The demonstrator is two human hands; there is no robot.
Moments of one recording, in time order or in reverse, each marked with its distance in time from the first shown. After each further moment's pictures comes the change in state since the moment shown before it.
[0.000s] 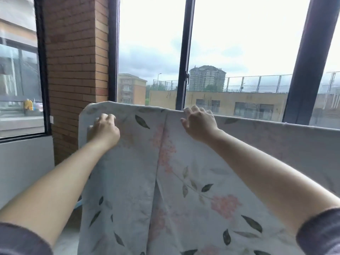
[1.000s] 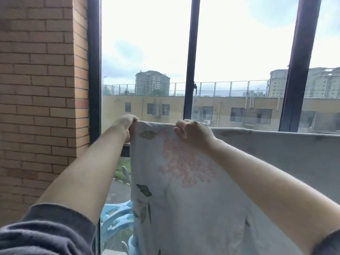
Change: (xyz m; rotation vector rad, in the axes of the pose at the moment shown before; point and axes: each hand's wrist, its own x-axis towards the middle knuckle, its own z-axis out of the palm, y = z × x) left_hand 0.276 -0.164 0.054 -1.338 -0.821 -0.422; right_hand 0.185 -0.260 0.086 -0.100 -0.019 0.123
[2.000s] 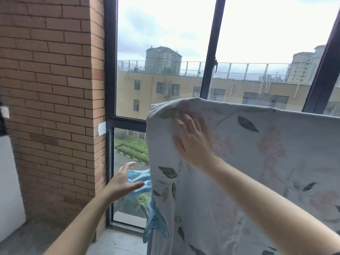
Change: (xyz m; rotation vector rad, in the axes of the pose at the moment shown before) left_hand -0.045 -0.246 -0.125 0.869 -0.165 0.330; right_hand -0.063 -0.086 0.066 0.074 0.119 -0.045
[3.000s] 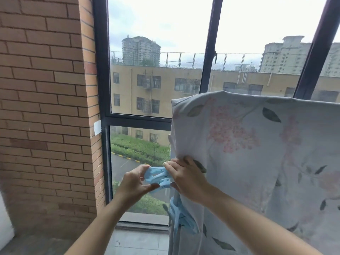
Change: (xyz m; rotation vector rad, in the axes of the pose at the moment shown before) left_hand 0.007 -0.053 -0.034 -0.189 0.071 0.318; right_hand -0.045 -0.105 0.088 -0.134 -0.304 -0.169
